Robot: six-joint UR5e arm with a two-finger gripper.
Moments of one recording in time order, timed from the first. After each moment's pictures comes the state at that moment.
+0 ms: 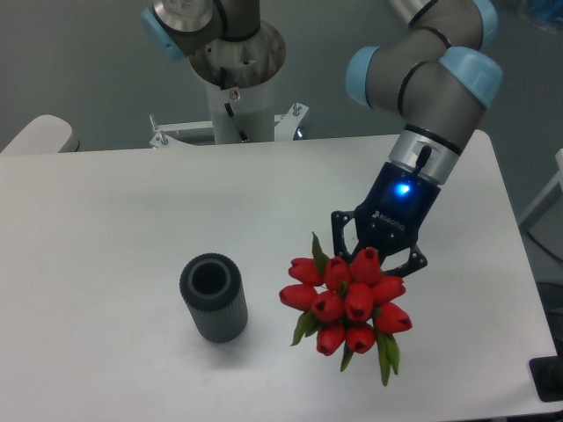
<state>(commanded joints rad) 2.69 -1.93 -1.55 -0.80 0.62 1.00</state>
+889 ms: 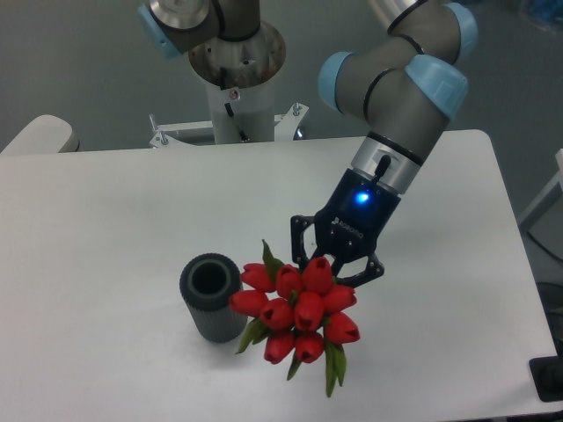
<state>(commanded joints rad) 2.62 -1.92 -1.56 -0.77 0.63 0.91</state>
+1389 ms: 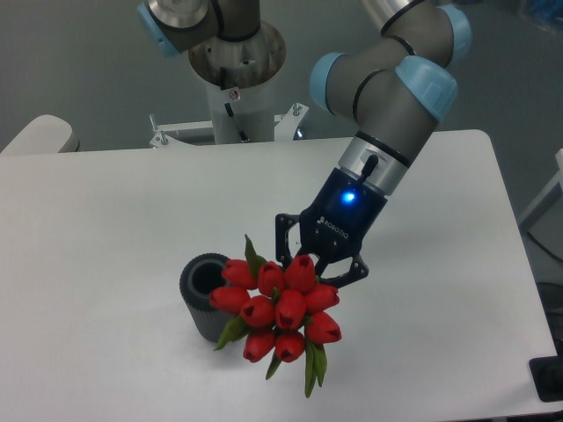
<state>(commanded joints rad) 2.63 -1.91 -1.57 -0.77 0.47 0.91</state>
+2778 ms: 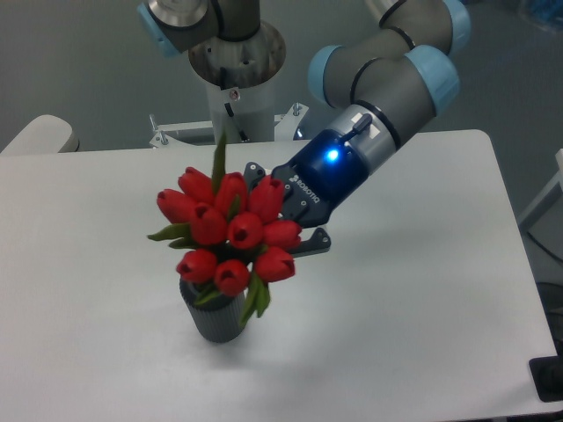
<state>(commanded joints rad) 2.59 -1.89 -1.59 -0.73 0.21 0.94</state>
